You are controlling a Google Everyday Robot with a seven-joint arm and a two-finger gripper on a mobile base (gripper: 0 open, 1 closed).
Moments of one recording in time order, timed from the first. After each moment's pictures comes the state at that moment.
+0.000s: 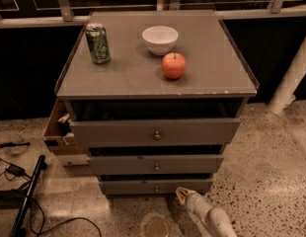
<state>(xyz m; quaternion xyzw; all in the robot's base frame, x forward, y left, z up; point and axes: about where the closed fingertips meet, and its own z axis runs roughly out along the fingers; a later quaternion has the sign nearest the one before) 0.616 -0.173 0.127 -0.50 0.67 -0.03 0.55</state>
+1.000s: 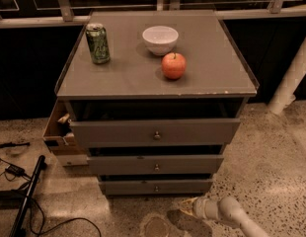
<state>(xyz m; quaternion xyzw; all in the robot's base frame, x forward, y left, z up) 0.539 -0.178 0.139 -0.64 0.64 0.12 0.42</state>
